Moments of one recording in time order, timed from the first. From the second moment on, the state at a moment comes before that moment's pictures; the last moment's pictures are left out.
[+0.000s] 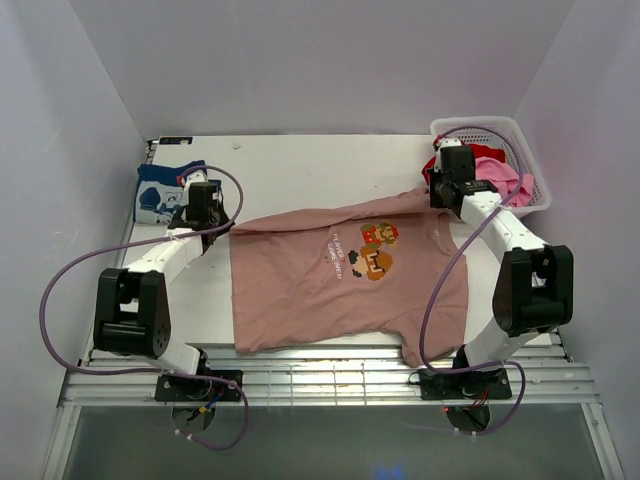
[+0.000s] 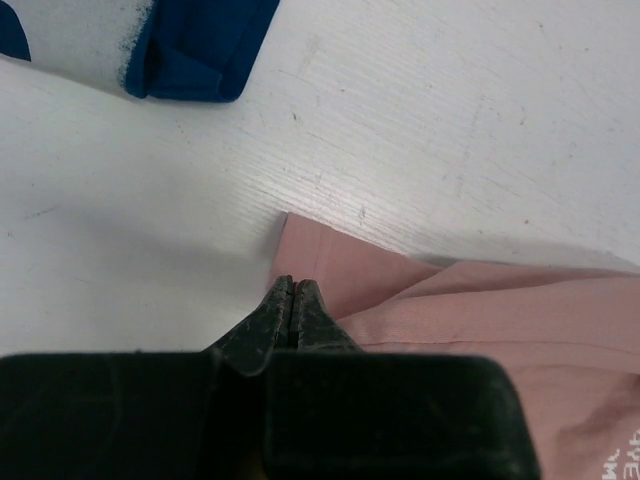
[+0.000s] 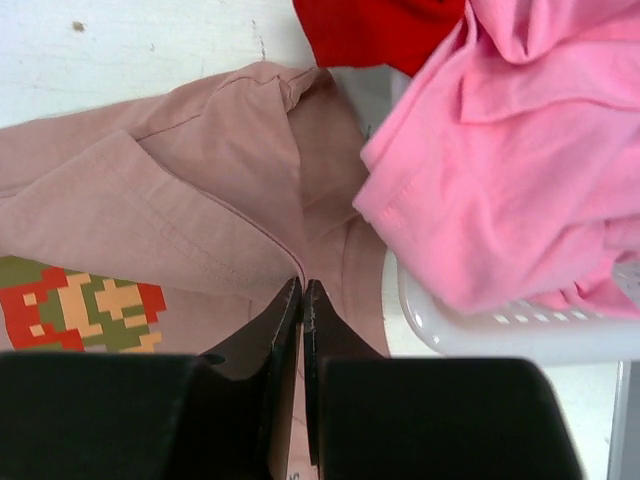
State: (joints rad) left arm -0.11 1.53 0.91 -0.11 -0.21 -0.49; right arm 0.16 1.65 1.25 -0.36 0.15 -0.02
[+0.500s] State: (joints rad) left arm -0.19 1.44 0.82 -0.19 -0.23 -0.53; right arm 0.16 1.53 1.17 -0.43 0.25 -0.03
